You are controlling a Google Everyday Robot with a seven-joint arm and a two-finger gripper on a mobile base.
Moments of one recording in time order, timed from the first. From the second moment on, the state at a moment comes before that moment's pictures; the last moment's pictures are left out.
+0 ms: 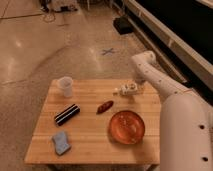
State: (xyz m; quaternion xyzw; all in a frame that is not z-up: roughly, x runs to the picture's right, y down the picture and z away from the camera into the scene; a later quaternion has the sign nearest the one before) arm 0.201 -0.022 0.946 -0.25 -0.01 -0.18 0.95
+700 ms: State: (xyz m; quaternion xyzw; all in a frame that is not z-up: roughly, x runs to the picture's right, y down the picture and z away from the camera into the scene) arm 0.162 -0.021 0.987 -0.28 -0.01 -0.21 0.94
